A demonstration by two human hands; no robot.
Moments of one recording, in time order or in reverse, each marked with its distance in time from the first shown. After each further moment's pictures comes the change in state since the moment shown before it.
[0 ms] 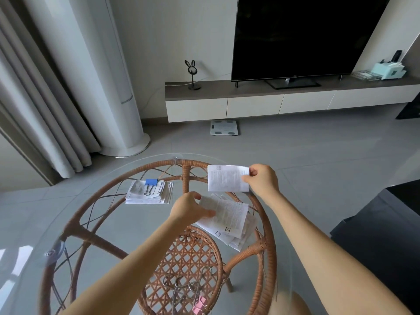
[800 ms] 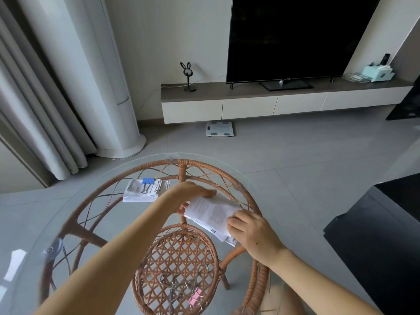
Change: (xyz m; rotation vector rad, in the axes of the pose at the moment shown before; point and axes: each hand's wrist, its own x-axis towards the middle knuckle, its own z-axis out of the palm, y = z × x) left_hand -0.003 0.036 -0.031 -0.206 -0.325 -0.217; right_hand -0.116 0.043 0.004 -0.576 -0.066 -1.105
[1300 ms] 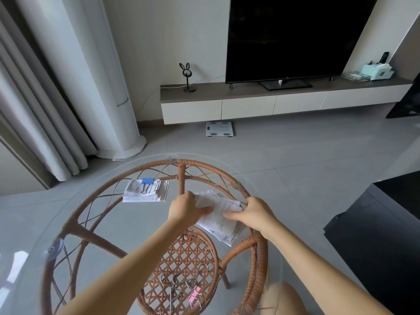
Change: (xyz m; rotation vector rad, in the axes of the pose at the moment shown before) left_hand 0.014 -0.042 0.033 0.497 0.430 0.254; right_hand 0.040 0.012 -0.035 0.769 -0.322 1.221
